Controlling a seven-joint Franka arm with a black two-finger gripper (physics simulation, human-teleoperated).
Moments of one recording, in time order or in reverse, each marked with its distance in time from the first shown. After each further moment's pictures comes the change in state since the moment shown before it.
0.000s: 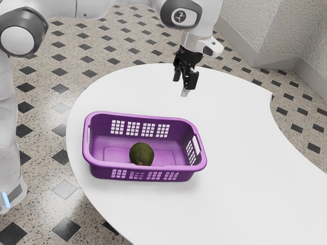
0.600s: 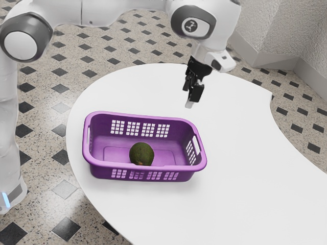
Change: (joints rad) arm -0.038 0.046 -0.104 0.067 0.060 -0.077 0.100
